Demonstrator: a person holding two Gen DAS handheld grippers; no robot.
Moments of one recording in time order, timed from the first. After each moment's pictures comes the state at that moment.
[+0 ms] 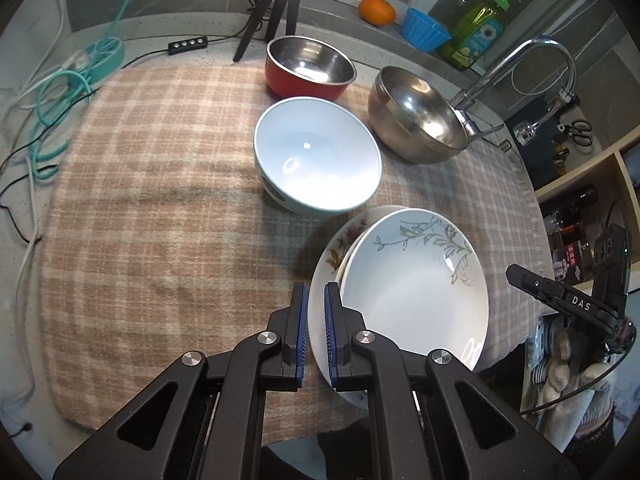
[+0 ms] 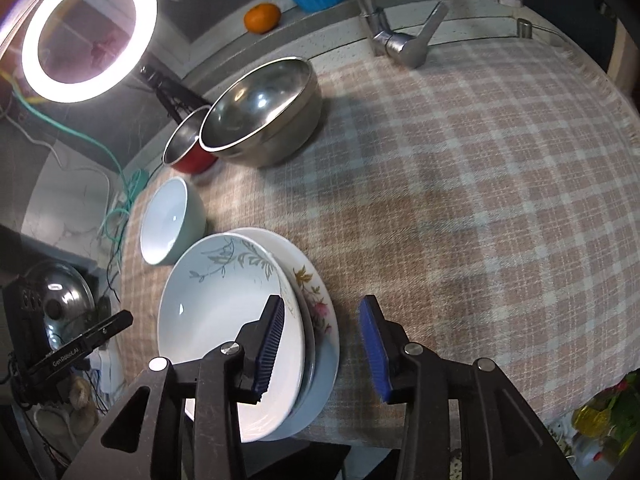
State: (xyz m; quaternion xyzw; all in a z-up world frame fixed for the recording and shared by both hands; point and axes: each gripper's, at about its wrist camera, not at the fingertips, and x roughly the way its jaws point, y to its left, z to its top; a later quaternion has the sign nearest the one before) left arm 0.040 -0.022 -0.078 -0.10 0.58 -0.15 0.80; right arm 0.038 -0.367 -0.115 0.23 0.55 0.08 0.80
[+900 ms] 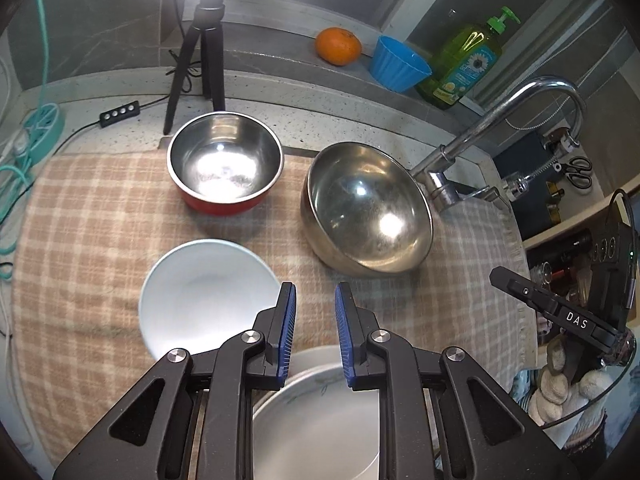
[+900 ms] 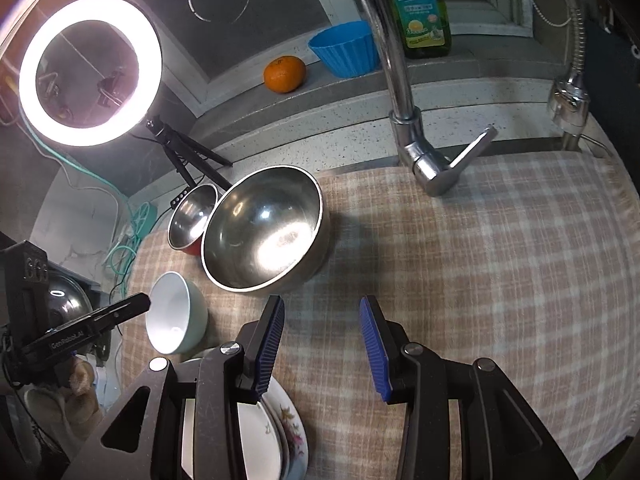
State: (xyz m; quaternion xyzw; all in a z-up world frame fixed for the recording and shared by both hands) left arm 0.147 -0.098 -0.057 -0.11 0.55 -0.16 0.81; right arm 0.155 -0.402 -0.075 0.18 0.52 0.13 0.82
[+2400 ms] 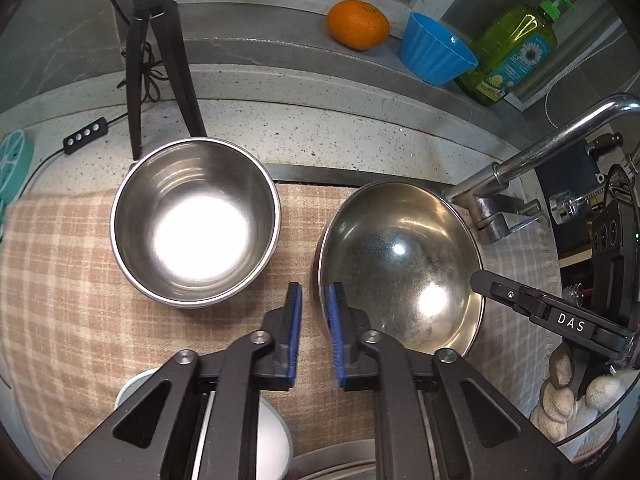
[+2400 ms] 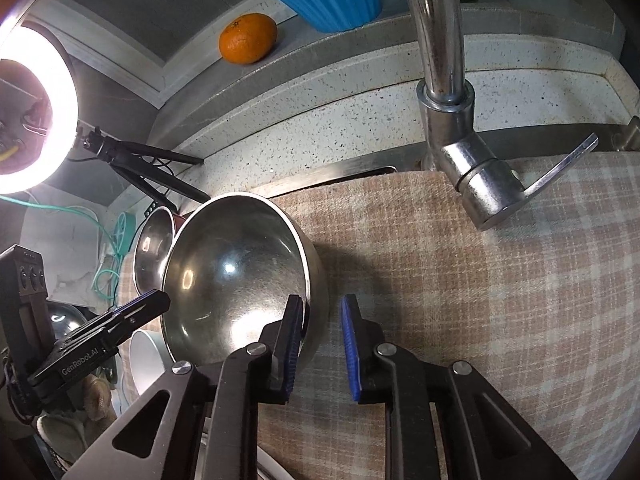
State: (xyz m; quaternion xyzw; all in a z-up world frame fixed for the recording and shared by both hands) left arm 0.229 -0.132 -0.094 -0.08 0.59 -0.14 0.79; right arm 0.256 -0.387 -0.134 0.21 0.59 0.13 0.77
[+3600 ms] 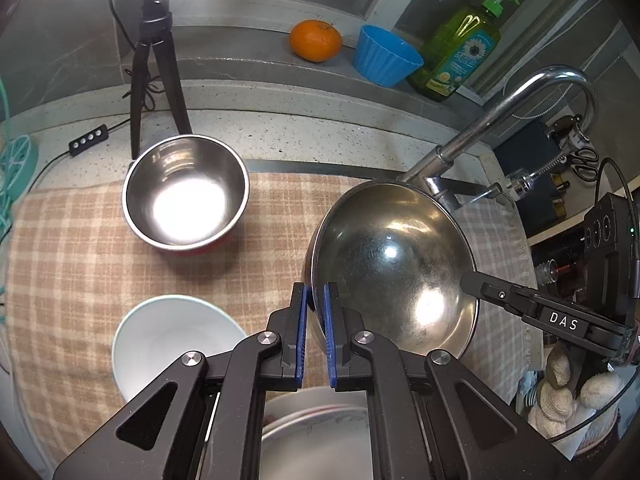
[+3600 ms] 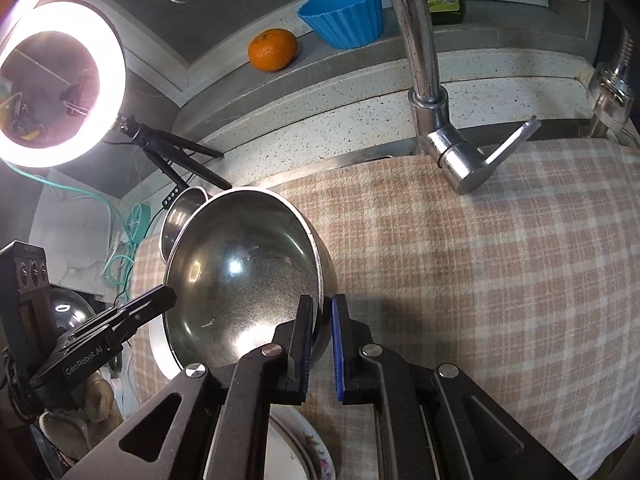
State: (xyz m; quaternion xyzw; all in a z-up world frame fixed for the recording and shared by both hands) left arm 0.181 -0.126 -0.060 -0.08 0.56 -0.18 0.80; right arm 0.195 -0.390 -0.088 0.20 0.57 0.12 0.79
